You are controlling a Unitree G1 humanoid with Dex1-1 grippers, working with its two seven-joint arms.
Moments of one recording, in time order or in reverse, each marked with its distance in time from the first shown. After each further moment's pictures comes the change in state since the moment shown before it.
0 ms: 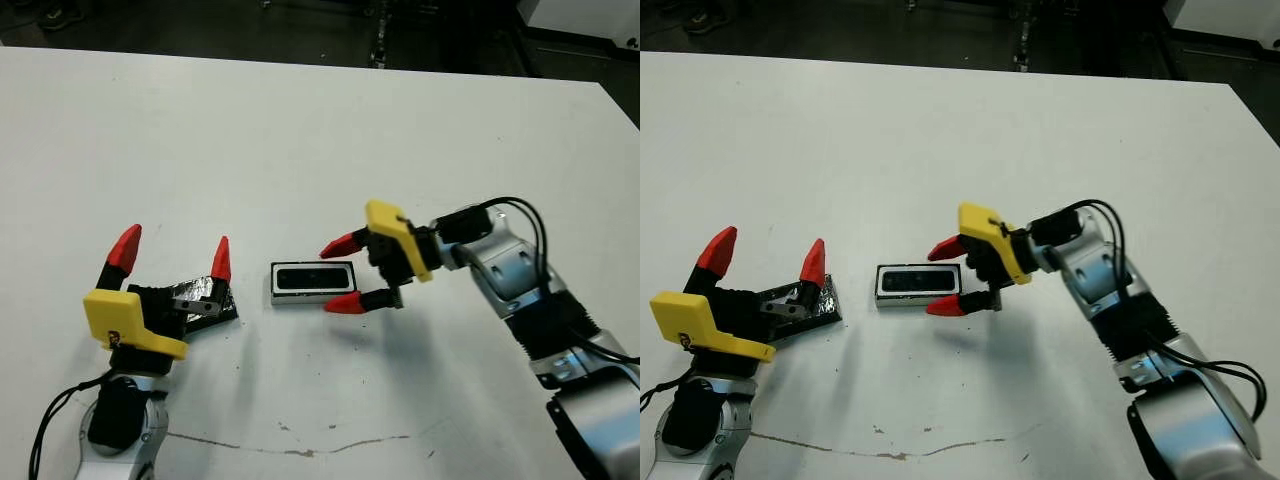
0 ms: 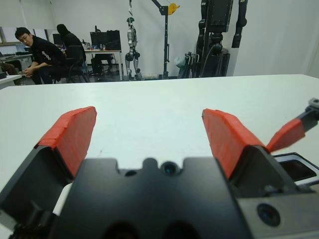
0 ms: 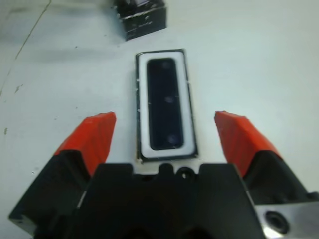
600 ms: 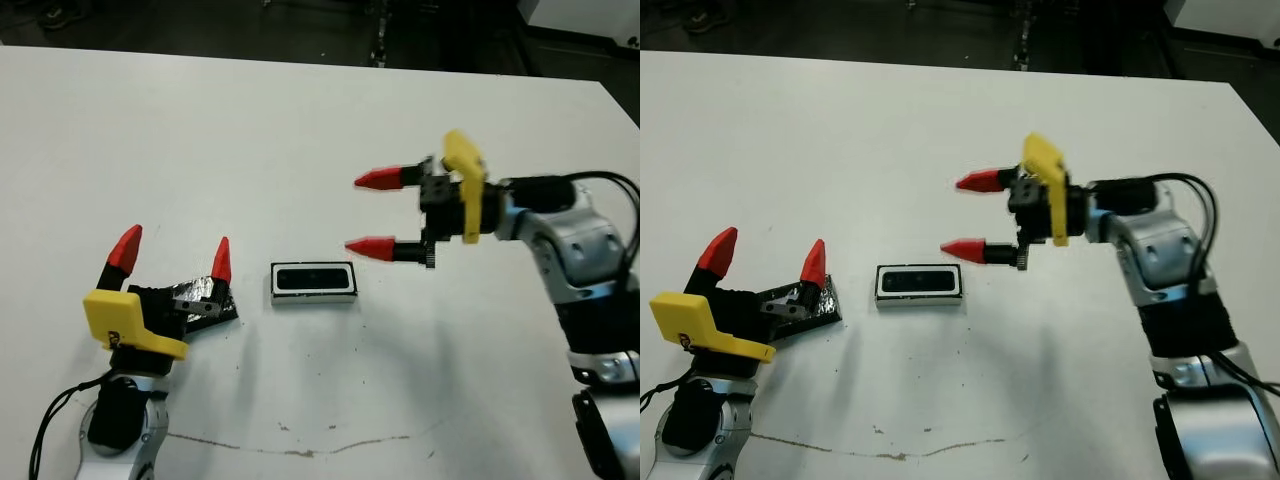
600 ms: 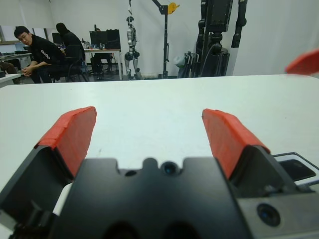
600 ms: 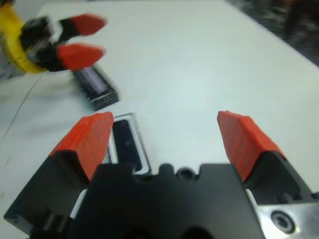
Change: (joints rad) left arm 0.006 0.000 -0.003 0.000 -0.003 0.001 -0.001; right arm 0.164 -0.032 -0.339 -0.306 0.225 0.192 -0.272
